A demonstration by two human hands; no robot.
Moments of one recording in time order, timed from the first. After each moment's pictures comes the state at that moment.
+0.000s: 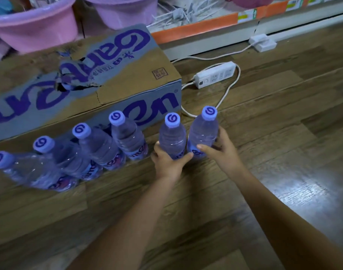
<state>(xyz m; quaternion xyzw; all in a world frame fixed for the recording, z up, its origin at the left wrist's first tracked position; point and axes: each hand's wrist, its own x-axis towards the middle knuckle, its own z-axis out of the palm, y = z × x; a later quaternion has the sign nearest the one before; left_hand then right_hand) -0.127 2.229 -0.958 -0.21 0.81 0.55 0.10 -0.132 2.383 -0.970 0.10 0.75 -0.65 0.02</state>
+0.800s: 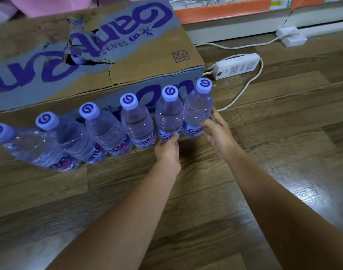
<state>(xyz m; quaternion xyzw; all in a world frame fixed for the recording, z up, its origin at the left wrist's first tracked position) -0.155 2.226 -0.950 -0.46 0.34 0.82 0.04 -0.190 2.344 -0.966 0.10 0.65 -0.75 0.11</state>
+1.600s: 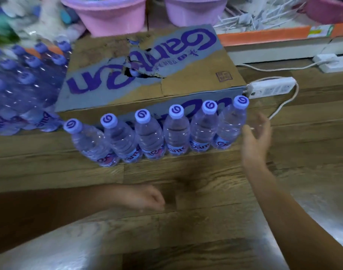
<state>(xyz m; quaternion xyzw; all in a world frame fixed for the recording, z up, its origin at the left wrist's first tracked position) -0.075 2.062 -0.941 0.01 0.77 0.35 0.53 -0.177 2.310 -0.928 0.18 0.70 -0.68 -0.15</state>
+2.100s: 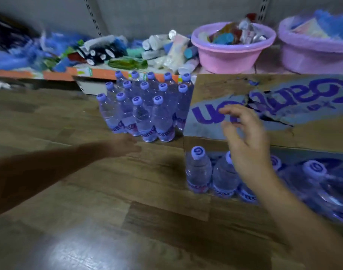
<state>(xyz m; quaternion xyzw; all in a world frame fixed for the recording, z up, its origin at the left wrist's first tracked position) -0.076 1.755 -0.856 -0.24 0.92 0.27 0.13 -0.145 2.044 -0.808 -0.25 0.77 -0.58 -0.04</state>
